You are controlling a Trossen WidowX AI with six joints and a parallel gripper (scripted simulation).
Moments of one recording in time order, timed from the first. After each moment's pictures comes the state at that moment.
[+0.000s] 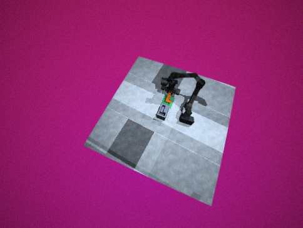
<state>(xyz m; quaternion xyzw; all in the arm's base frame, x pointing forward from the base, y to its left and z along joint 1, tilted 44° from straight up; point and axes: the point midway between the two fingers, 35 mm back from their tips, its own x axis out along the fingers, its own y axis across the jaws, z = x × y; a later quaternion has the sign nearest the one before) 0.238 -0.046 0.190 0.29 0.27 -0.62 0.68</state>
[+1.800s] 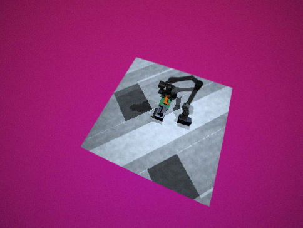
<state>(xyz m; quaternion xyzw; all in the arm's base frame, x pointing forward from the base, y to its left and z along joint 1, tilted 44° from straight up) 0.241 -0.081 0.154 0.28 0.27 -0.62 0.68</state>
